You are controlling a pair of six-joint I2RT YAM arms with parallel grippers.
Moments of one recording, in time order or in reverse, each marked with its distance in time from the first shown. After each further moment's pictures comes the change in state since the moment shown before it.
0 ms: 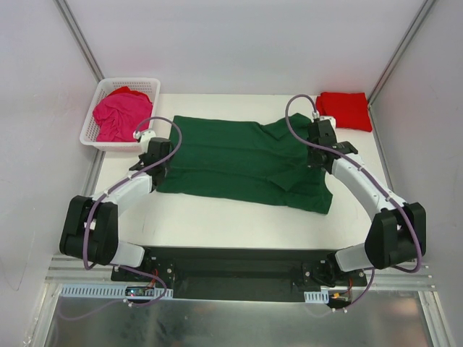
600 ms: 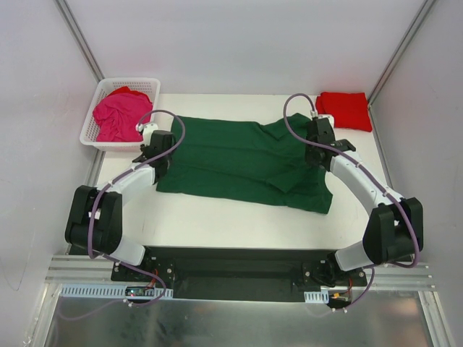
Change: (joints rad) left arm 0.000 0.090 0.091 0.017 -0.027 0.024; right arm -0.002 0.043 0.019 0.018 0.009 -0.018
